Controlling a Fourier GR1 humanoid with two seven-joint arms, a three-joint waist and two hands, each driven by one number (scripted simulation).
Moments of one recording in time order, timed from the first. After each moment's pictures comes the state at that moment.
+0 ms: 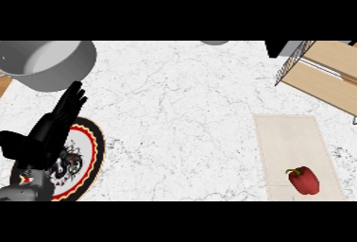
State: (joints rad) left arm -0.08 0.25 0.01 -1.69 0.07 -0.04 0.18; right arm -1.44 -0.57 0.20 -0.22 1.03 -0.55 0.57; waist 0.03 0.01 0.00
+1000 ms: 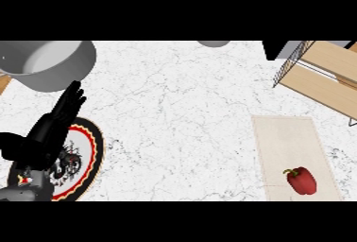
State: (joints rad) left arm -0.08 0.24 0.02 -1.70 0.05 -0.05 0.18; right arm -1.36 -0.63 0.12 -0.16 0.96 -0.42 0.49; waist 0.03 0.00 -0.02
